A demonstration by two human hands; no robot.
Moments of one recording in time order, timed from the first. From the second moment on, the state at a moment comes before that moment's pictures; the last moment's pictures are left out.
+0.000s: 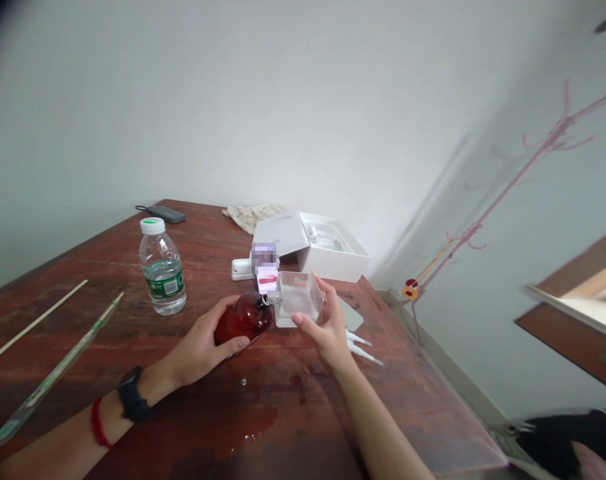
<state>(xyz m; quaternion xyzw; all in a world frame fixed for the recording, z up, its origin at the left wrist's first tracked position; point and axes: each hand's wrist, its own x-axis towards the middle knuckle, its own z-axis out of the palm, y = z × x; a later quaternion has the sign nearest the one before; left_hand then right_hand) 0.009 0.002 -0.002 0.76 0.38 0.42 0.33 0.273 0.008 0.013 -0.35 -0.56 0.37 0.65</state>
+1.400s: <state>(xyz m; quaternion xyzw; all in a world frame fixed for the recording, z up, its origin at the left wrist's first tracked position) 0.018 -0.015 0.009 0.73 0.37 0.43 0.38 0.282 0.003 0.025 -0.34 -0.61 0.33 0.63</state>
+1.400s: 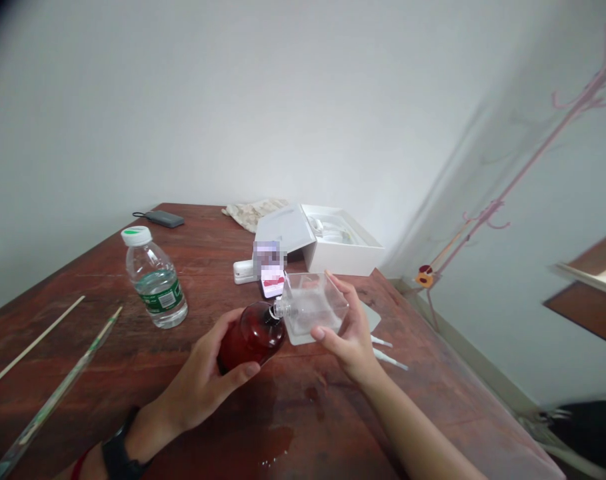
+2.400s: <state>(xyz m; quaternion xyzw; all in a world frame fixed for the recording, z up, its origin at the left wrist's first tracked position) 0.022 -0.014 -0.001 0.74 0.37 0.42 0.37 0.280 0.003 0.029 -0.35 -0.61 0.33 0.63</state>
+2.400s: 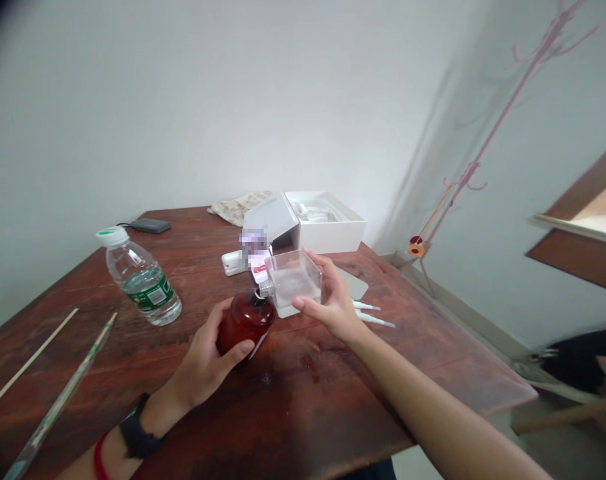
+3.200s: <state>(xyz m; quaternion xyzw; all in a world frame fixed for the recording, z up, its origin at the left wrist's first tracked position) 0.024 -0.017 0.004 0.75 0.35 0.41 0.38 0.281 -0.001 0.032 -0.34 -0.63 0.33 0.62</state>
